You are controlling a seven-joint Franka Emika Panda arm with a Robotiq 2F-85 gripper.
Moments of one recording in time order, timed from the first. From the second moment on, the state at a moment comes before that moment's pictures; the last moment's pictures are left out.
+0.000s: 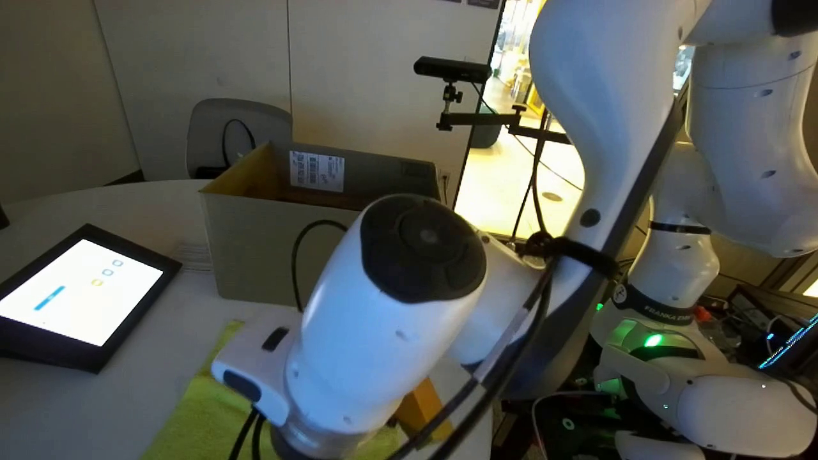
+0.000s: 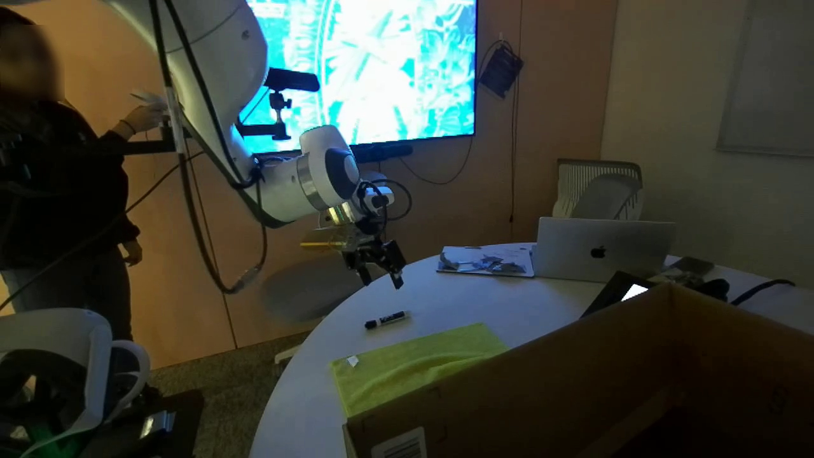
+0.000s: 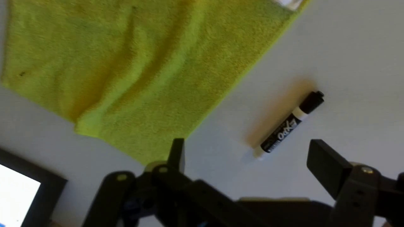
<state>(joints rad) 0.33 0.56 0.32 -1.92 -0.75 2.57 0.56</state>
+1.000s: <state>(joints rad) 0.70 0.89 0.09 -1.47 -0.44 2.44 0.45</state>
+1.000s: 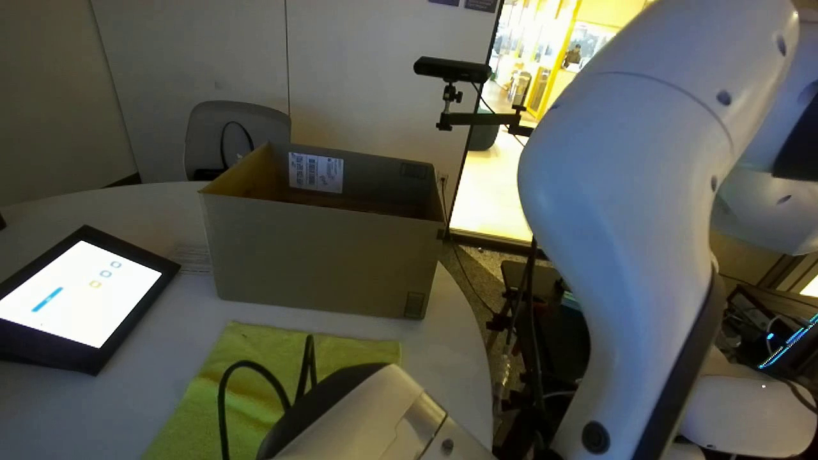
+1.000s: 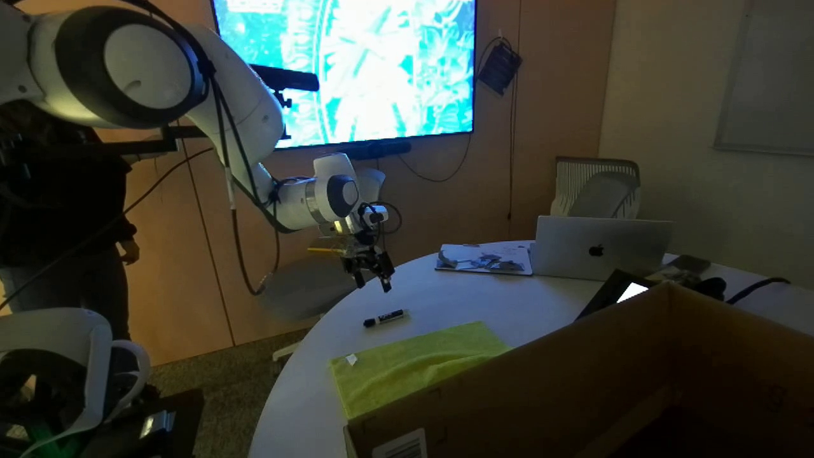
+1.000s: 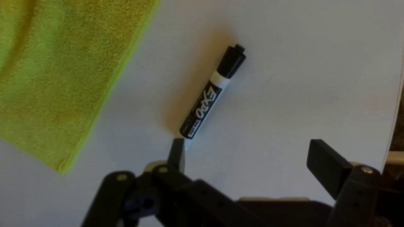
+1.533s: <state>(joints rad) 0.75 1.03 0.00 -1.35 -0.37 2.40 0.47</state>
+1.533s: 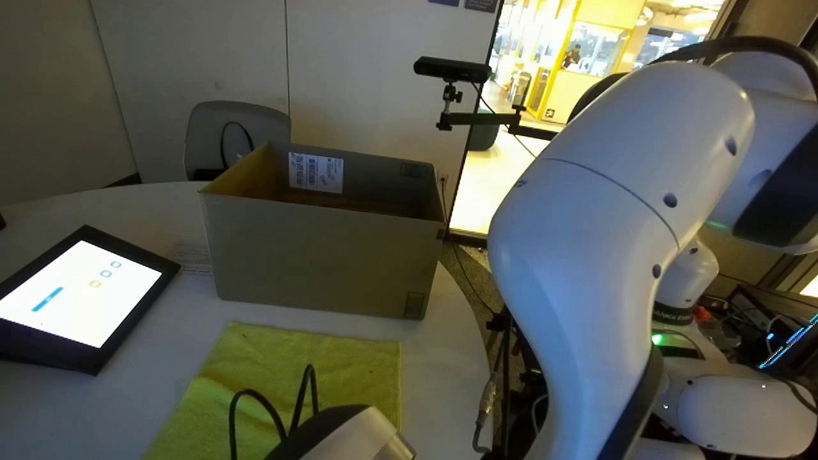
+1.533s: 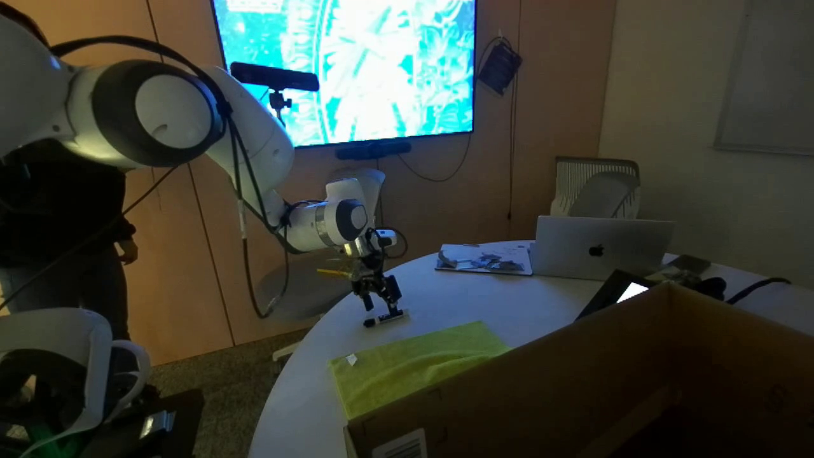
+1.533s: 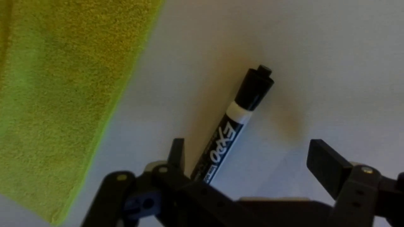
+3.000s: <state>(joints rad) 0.61 1.06 0.07 -1.36 -0.16 2.50 0.39</state>
